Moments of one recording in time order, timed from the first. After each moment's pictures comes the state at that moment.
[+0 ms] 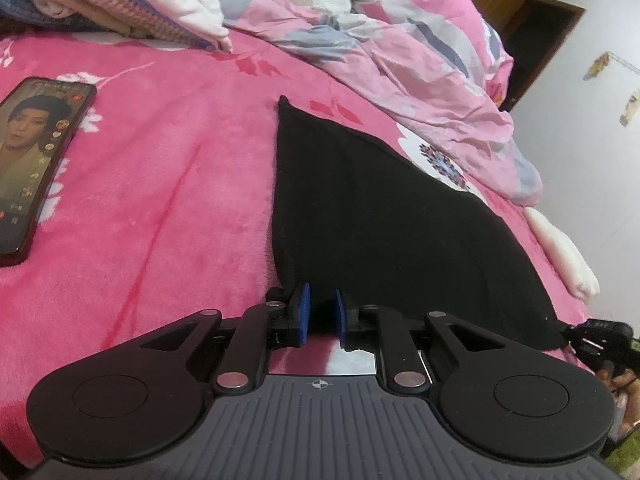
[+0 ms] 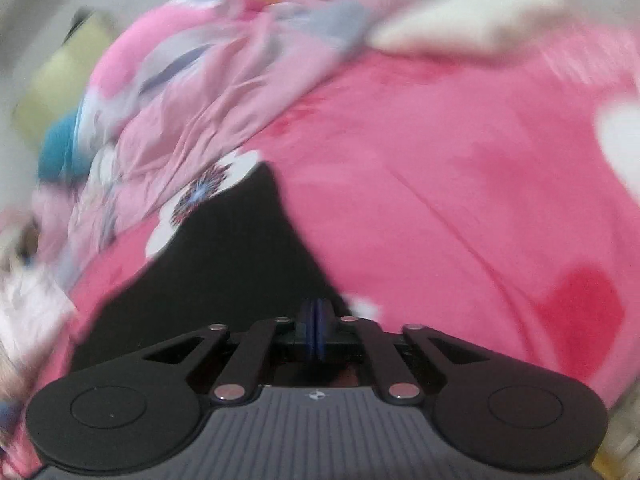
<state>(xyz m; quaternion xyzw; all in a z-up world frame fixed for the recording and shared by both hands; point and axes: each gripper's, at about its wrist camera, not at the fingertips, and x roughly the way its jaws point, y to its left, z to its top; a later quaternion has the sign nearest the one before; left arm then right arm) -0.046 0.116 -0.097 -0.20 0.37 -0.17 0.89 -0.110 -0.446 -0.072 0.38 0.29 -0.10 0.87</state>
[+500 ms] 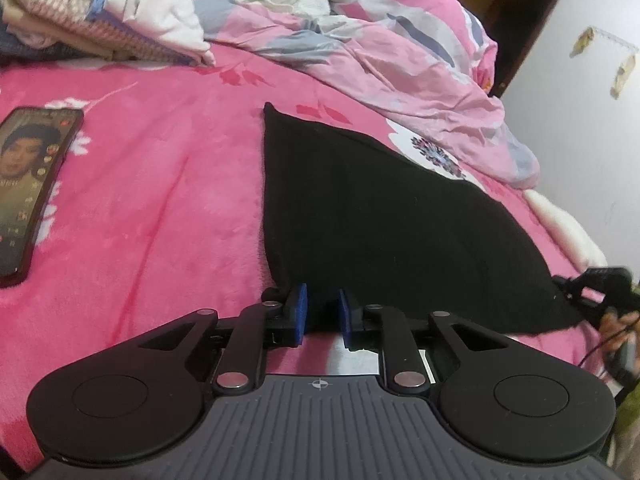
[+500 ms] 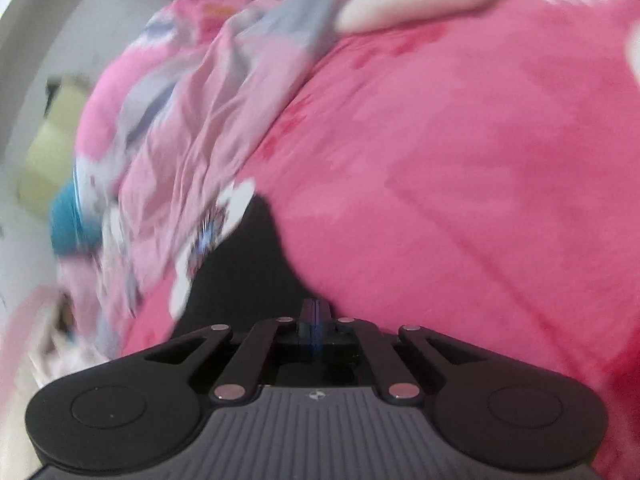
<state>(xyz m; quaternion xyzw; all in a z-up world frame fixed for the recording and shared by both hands) -0.052 0.106 -0.095 -0.15 0.35 -0.18 0.91 -0.068 -0.478 -0.083 0.45 0.27 -0.10 0.84</state>
